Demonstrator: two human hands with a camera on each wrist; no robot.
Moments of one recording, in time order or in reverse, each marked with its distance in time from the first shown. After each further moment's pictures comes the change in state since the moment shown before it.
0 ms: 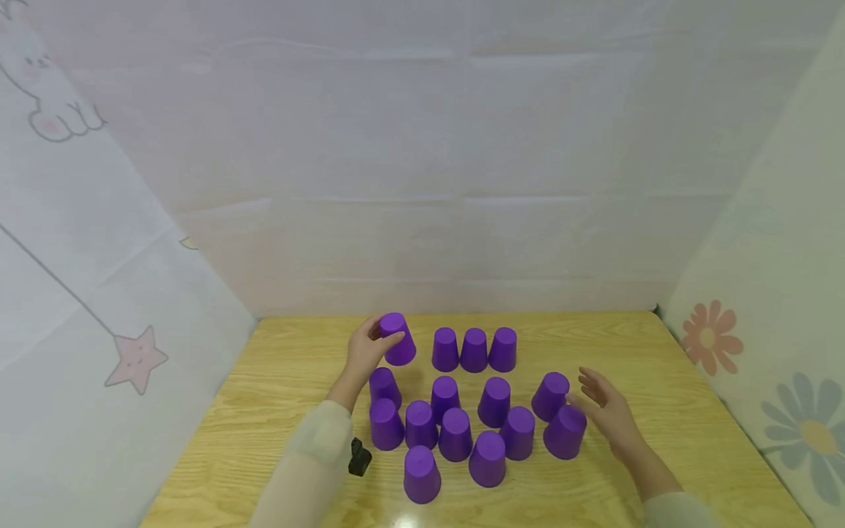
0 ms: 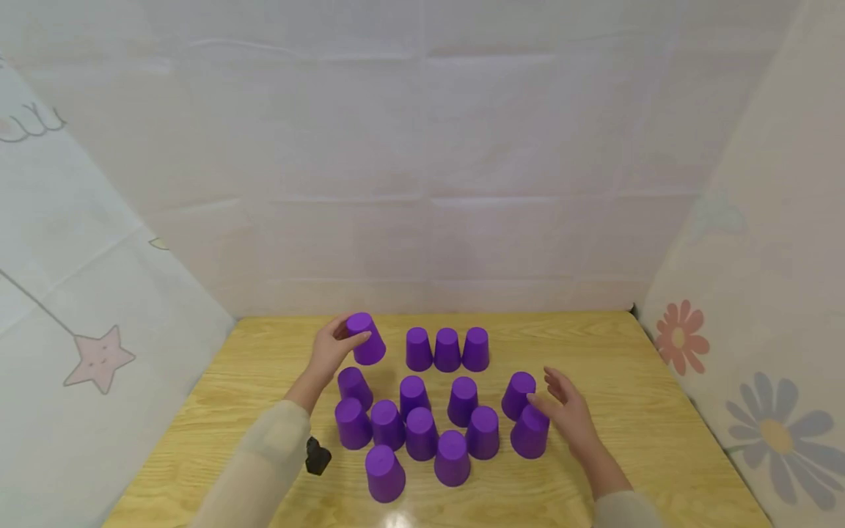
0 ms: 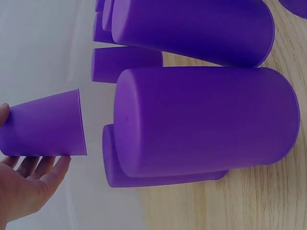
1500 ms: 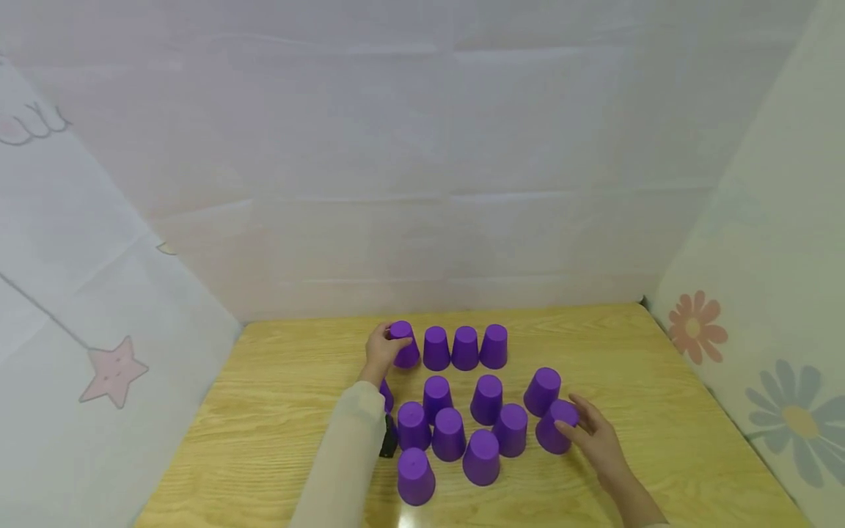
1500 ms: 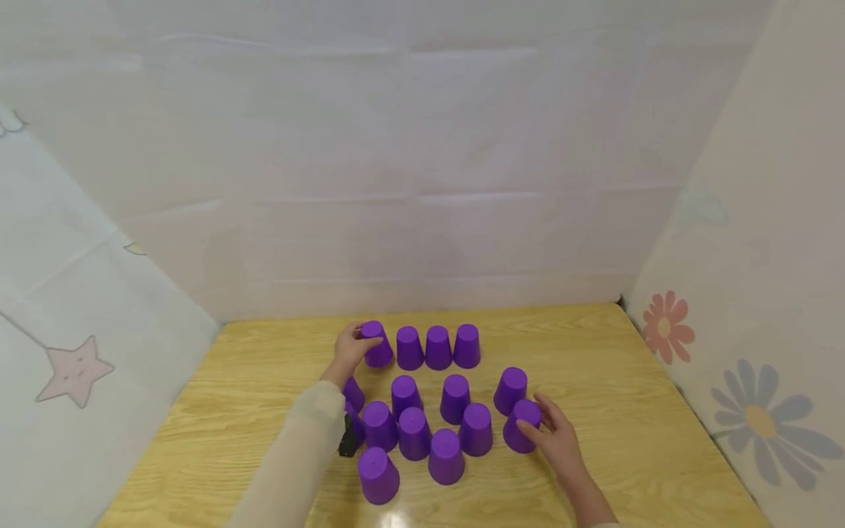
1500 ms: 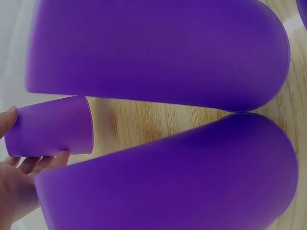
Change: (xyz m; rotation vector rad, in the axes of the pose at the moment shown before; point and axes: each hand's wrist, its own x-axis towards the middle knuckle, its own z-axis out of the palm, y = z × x) left_hand 0.037 -0.050 0.050 0.112 0.054 -0.194; right_hand -0.031 0.033 0.025 0.084 0.120 0.136
